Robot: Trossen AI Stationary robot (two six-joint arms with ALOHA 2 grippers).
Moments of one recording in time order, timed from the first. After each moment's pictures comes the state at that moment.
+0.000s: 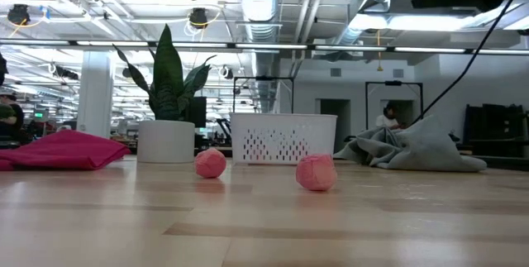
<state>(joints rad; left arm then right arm) 0.21 1.51 1.49 -0.39 0.19 -0.08 0.82 1.19 0.73 -0.39 1.19 0.72</state>
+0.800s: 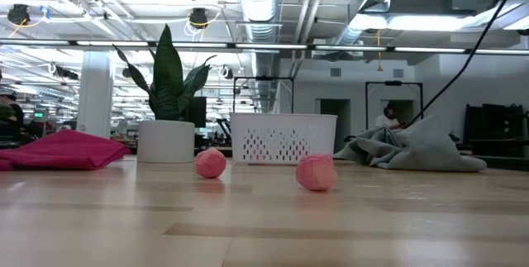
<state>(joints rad) -0.26 1.17 1.48 -0.54 0.03 0.14 0.68 1.34 0.74 0.24 0.89 0.14</state>
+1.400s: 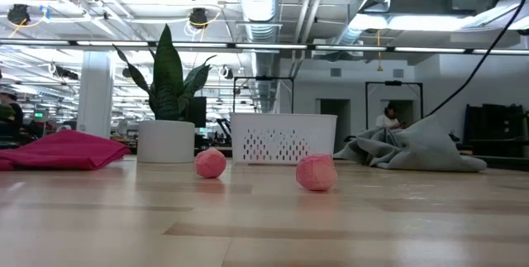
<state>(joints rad) -0.28 0.66 0.58 0.15 0.01 0.05 0.76 1.03 0.80 0.27 0.85 -0.14</state>
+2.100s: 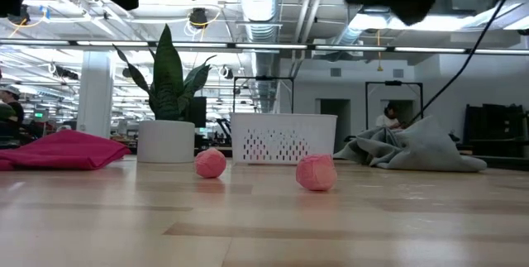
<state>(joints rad) -0.28 0.61 0.22 0.60 0.01 -0.03 0.57 1.36 0.80 0.08 0.50 0.47</state>
